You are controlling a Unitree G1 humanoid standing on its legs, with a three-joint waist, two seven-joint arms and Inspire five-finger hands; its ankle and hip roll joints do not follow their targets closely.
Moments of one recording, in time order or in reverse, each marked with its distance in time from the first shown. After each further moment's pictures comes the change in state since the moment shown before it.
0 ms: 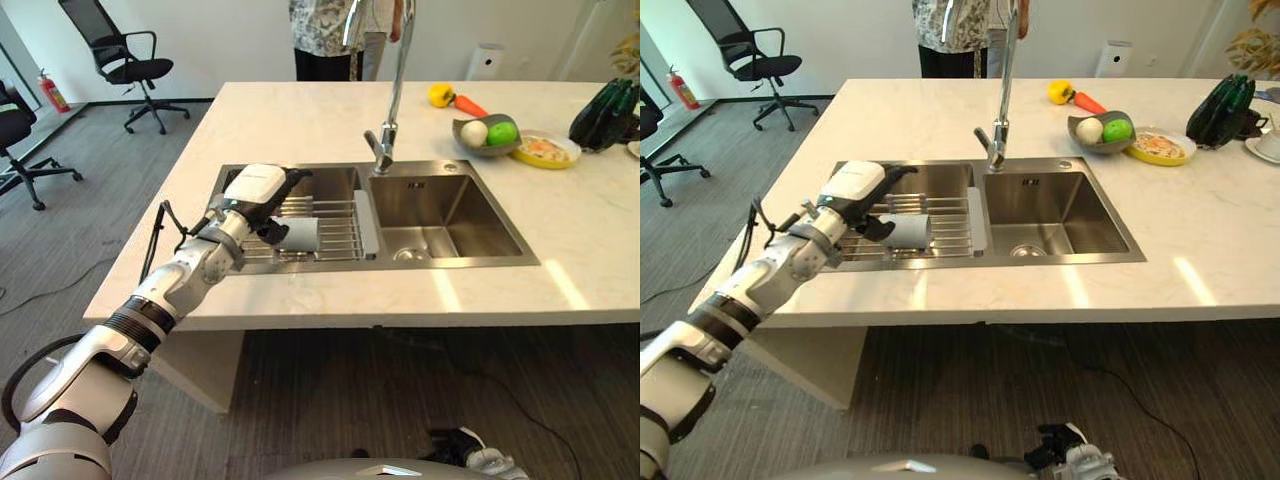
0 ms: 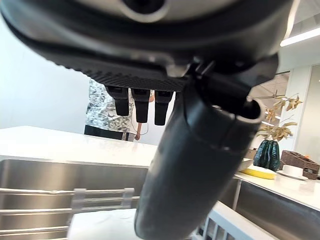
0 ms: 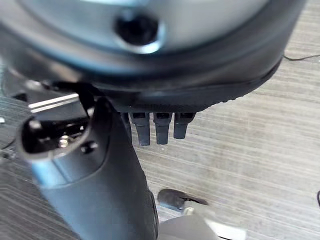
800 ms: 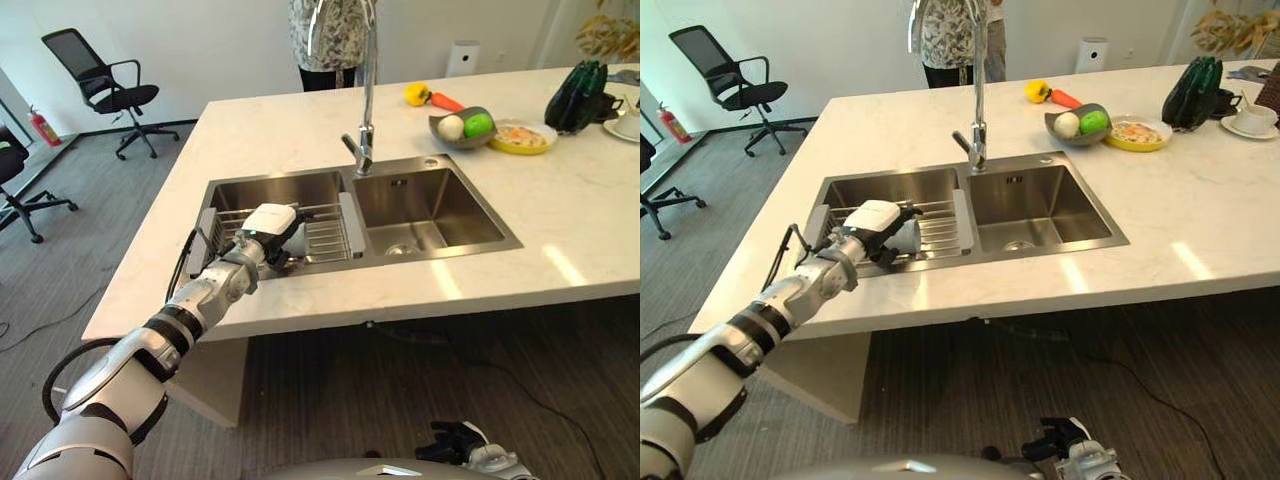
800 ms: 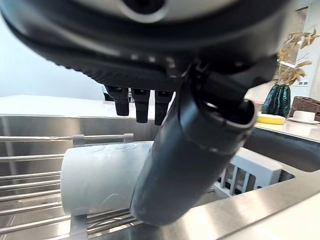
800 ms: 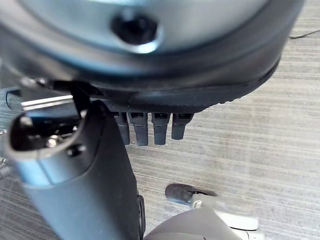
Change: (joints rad) left arm -0.040 -0.124 -0.116 0.292 0.050 0.055 -0.018; right arm 0.015 -0.021 -0.003 0.004 0.000 0.000 -0.008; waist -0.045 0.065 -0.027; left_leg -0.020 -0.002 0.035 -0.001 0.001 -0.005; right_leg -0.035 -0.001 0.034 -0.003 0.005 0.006
